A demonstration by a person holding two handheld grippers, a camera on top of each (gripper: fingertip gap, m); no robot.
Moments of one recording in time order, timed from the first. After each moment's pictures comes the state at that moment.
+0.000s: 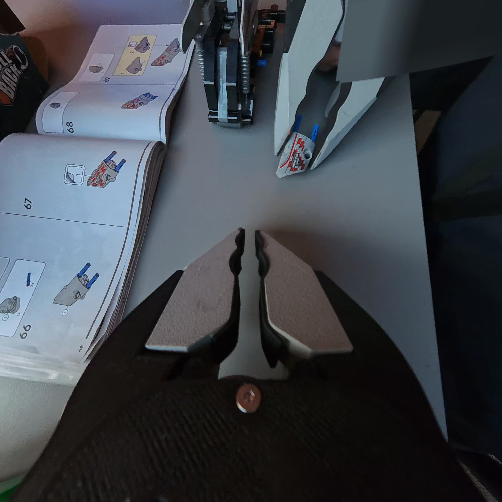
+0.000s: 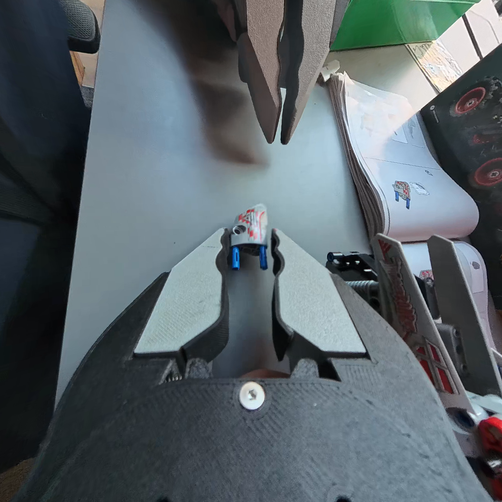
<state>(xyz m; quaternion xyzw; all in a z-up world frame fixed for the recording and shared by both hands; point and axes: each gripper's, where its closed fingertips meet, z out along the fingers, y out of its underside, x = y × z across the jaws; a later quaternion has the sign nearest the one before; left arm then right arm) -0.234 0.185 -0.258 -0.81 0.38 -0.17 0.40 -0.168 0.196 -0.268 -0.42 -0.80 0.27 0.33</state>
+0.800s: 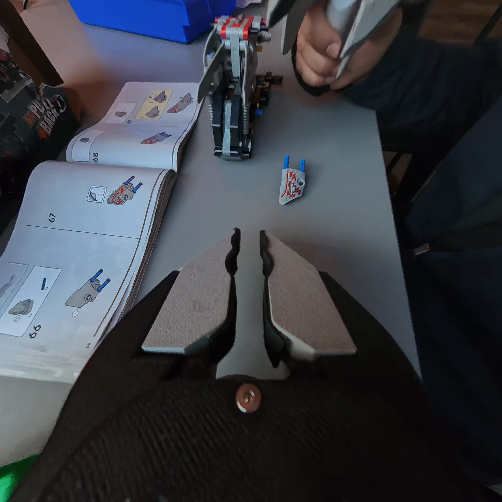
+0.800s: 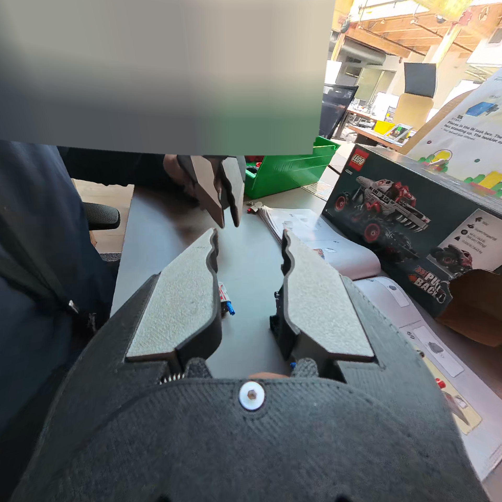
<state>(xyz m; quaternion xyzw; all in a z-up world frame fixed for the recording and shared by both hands) -0.235 0.181 -0.234 -0.78 0.36 -0.21 0.46 -0.151 0.212 -0.161 -0.40 -0.63 0.48 0.46</state>
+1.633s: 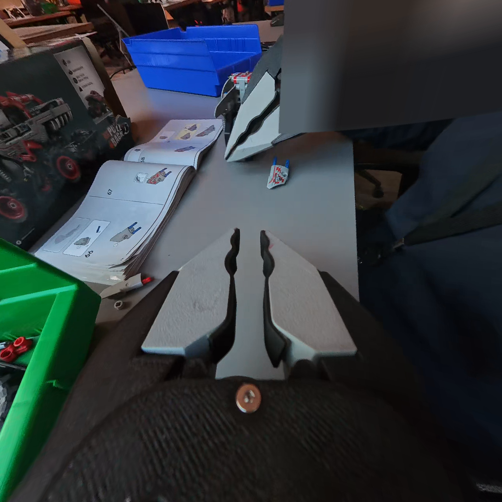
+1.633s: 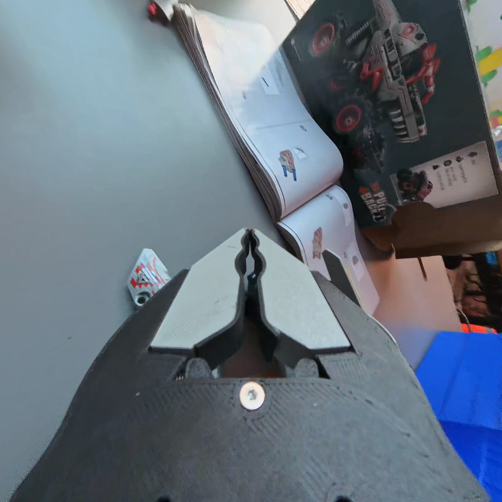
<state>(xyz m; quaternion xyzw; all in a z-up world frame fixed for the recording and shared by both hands) -0.280 0.112 -0.208 -0.75 0.32 -0.19 0.55 -0.203 0.252 -0.244 -0.54 -0.71 0.05 0.45</state>
